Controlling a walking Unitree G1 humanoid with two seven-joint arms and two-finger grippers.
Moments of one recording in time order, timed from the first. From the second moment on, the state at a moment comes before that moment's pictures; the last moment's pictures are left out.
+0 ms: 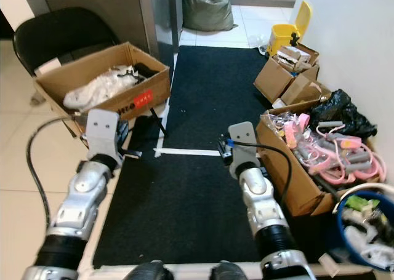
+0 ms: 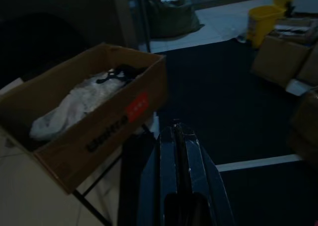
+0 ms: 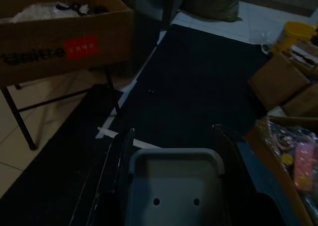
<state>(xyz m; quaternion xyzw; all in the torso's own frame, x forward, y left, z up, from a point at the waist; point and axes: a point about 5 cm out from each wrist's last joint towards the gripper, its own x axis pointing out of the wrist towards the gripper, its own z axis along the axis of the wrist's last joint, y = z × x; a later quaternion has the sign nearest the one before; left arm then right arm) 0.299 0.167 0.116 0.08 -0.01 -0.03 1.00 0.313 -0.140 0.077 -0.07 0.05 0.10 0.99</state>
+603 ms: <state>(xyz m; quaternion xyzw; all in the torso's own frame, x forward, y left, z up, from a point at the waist) 0.297 0.167 0.114 0.08 -0.01 -0.03 1.00 0.313 -0.141 0.077 -0.07 0.05 0.10 0.99</state>
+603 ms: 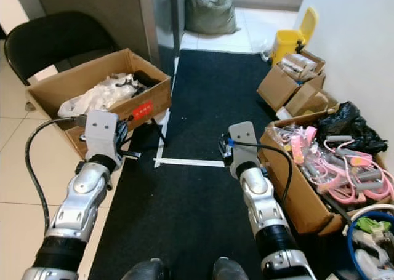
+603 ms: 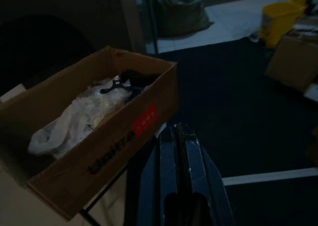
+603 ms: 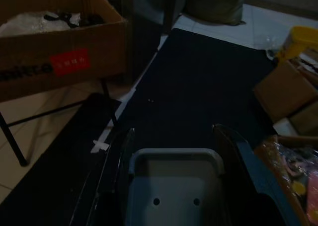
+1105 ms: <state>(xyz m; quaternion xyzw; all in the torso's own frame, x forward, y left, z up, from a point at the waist) 0.298 0.168 0.114 0.08 -0.01 -0.03 1.00 0.312 -0.140 0.076 -0.06 0.05 0.10 0.99</state>
